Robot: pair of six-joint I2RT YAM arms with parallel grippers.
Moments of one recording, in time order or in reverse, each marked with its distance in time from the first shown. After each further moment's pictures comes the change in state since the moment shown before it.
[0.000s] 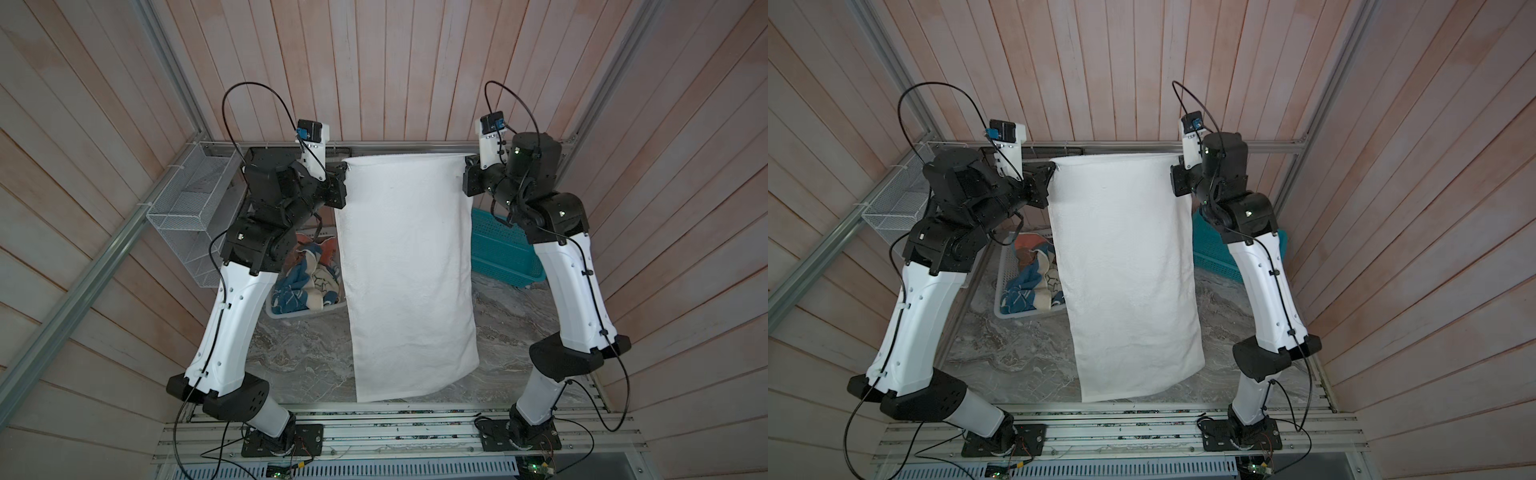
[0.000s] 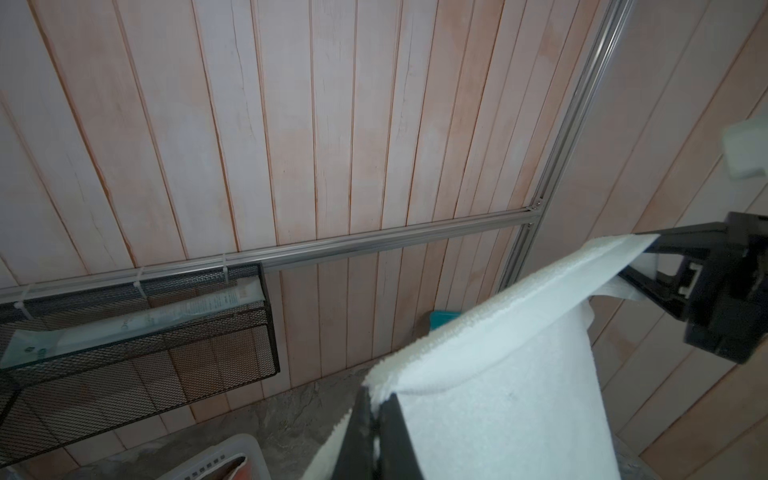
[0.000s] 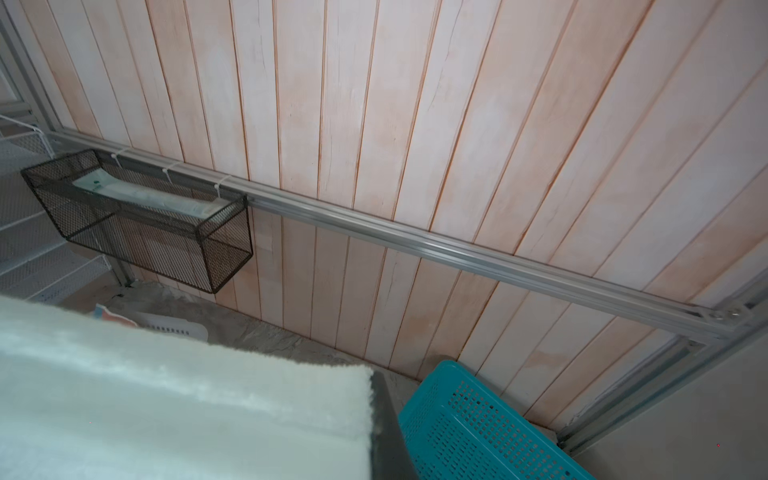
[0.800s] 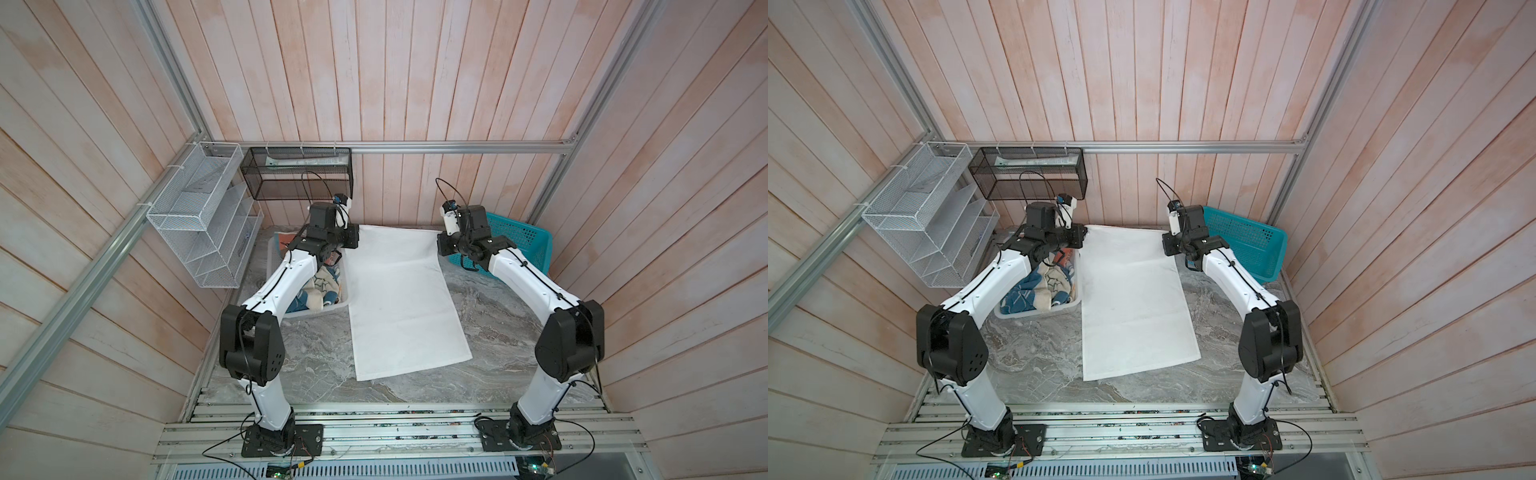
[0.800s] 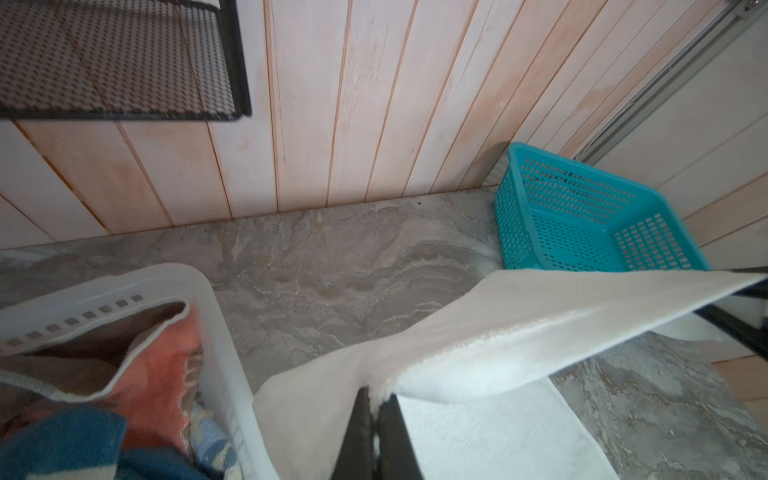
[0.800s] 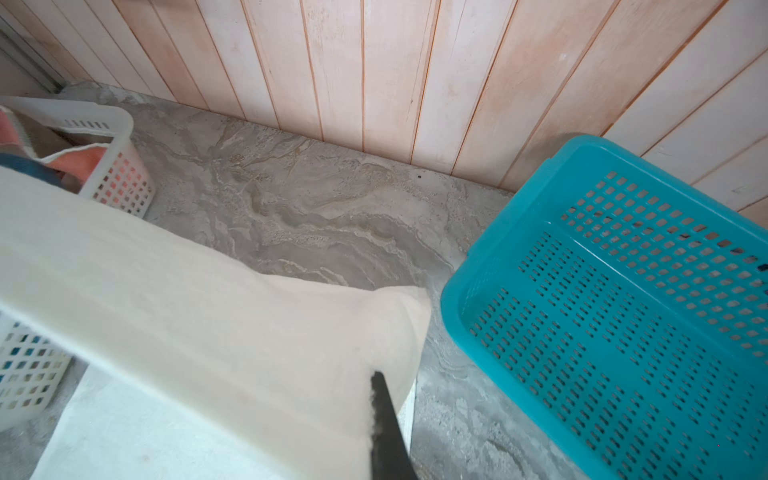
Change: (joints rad) left arm 0.060 0.172 -0.613 0.349 0.083 -0.066; right arm -0.057 -0.101 -0.950 0.415 -0.119 0.132
